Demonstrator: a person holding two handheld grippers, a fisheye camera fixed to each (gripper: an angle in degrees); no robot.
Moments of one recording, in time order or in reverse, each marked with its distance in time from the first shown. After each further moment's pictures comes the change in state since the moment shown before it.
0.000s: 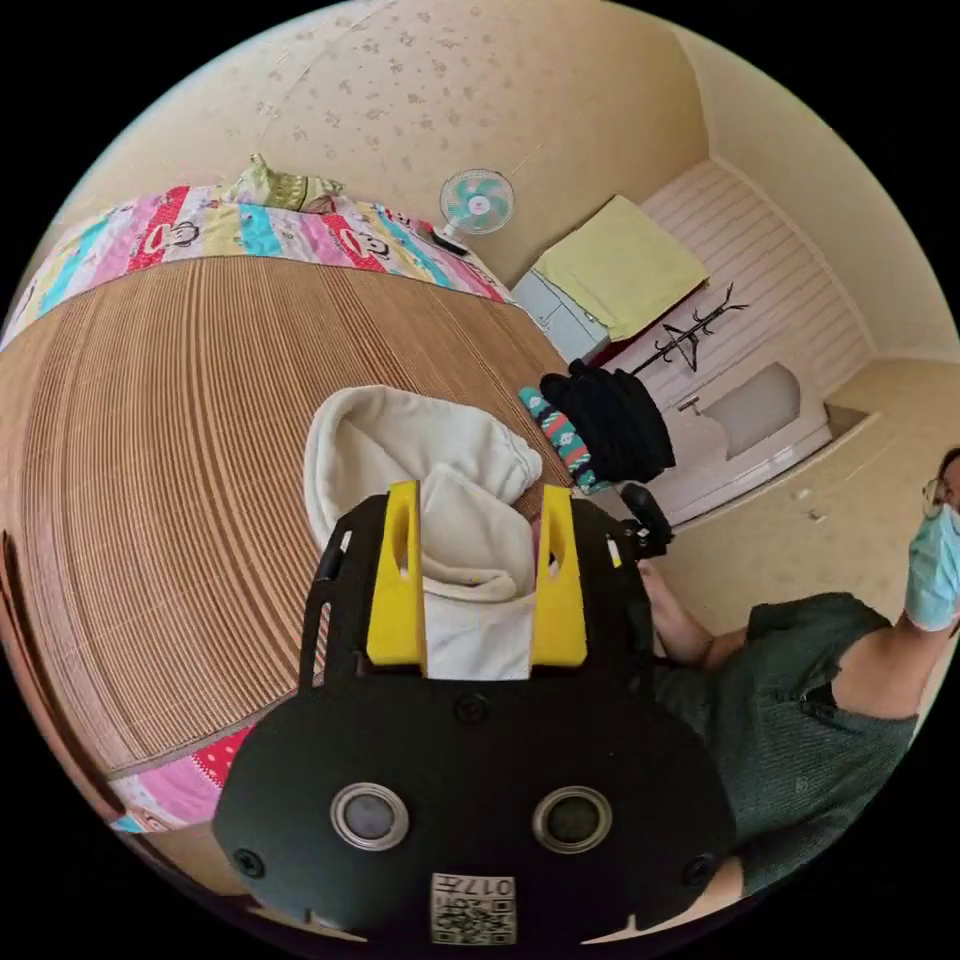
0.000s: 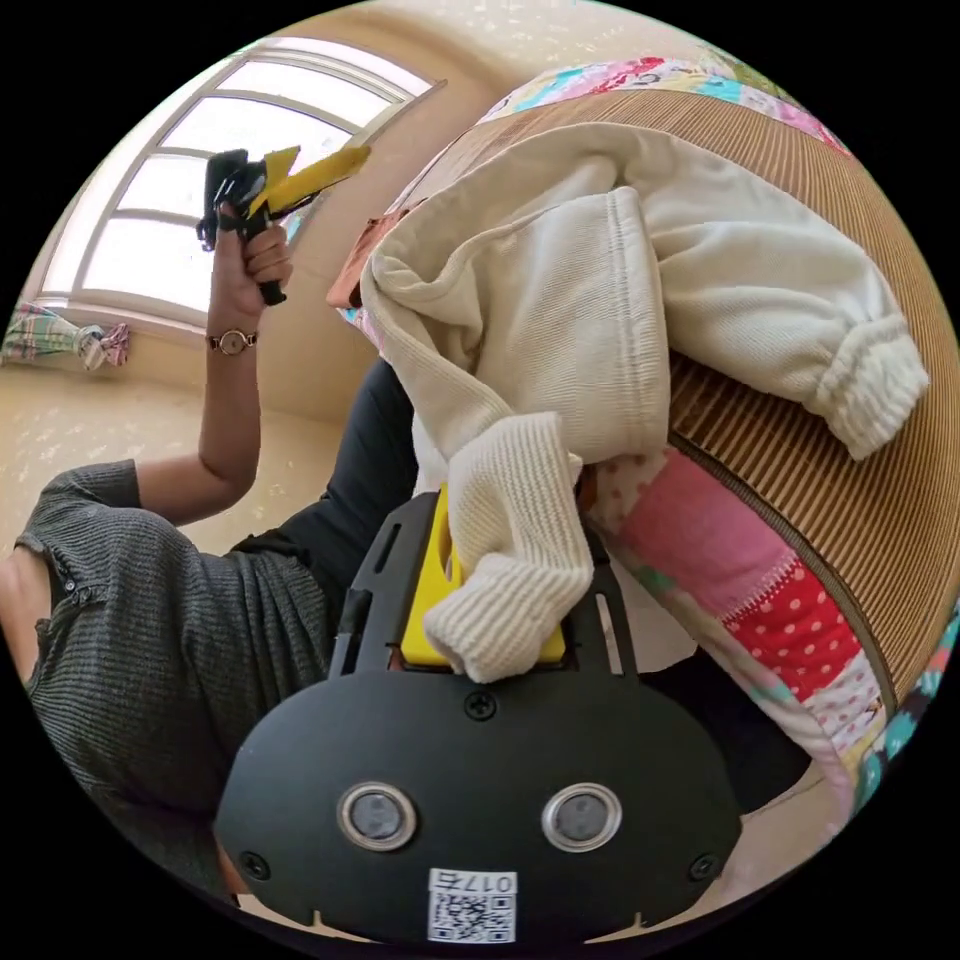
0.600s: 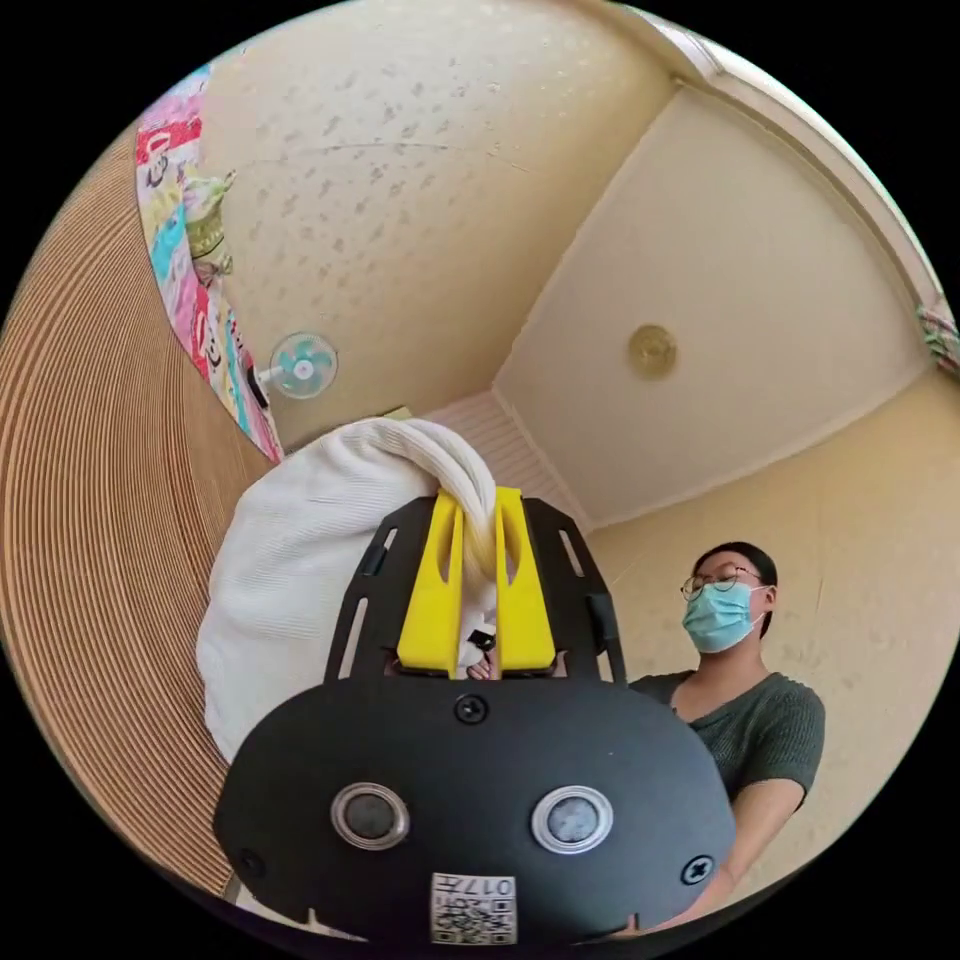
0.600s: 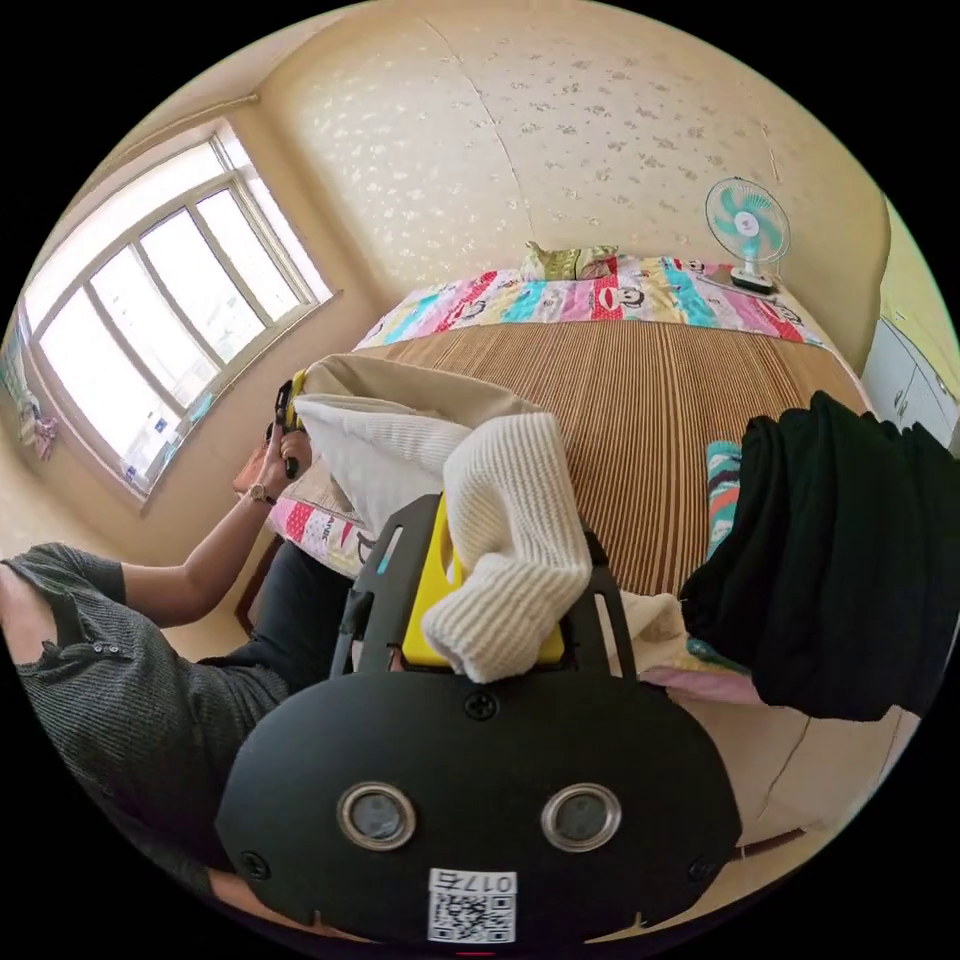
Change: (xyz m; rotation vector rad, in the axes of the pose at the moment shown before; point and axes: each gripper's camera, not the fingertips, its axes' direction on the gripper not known) left arm -0.158 -0.019 -0.105 0.619 0.919 -0.073; right arm -0.057 0.054 -0.231 0.621 0.446 0.129
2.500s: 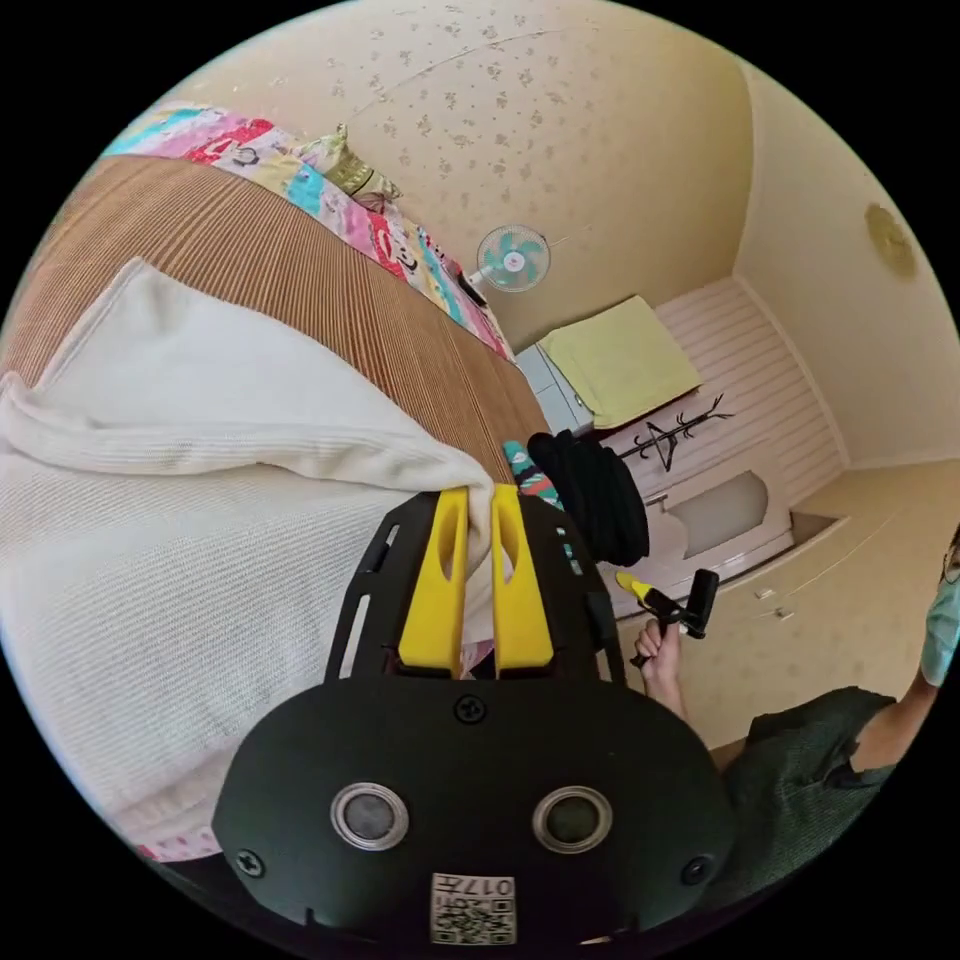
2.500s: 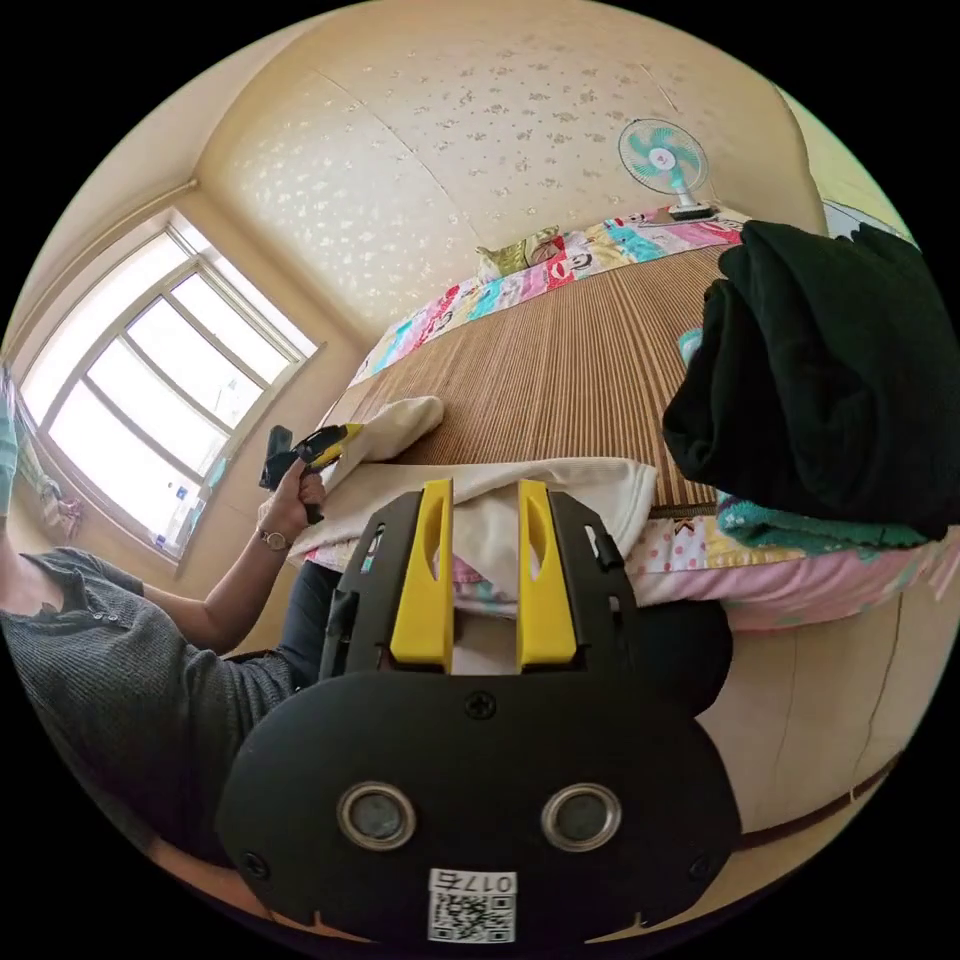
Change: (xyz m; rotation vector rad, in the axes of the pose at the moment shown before) left arm -0.024 0.052 0.196 -0.331 -0.803 -0.078; right arm 0.063 0.035 -0.083 0.063 -0.132 0.222
